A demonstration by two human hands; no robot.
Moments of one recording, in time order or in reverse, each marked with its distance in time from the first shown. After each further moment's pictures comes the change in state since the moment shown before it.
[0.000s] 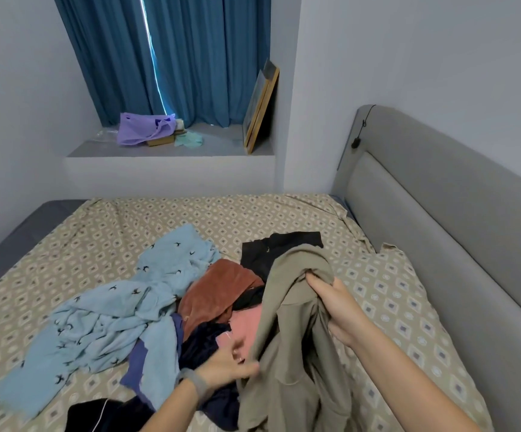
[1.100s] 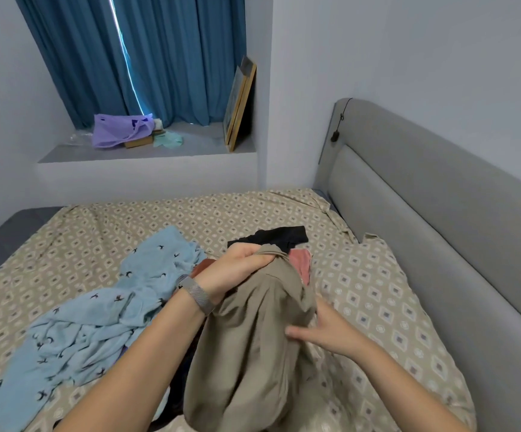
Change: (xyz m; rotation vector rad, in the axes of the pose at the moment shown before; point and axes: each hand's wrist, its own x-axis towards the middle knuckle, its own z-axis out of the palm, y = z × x) left_hand -0.036 0.206 0.017 0.027 -0.056 0.409; right_hand -0.006 0.042 -0.056 -0.756 -0.252 -0.274
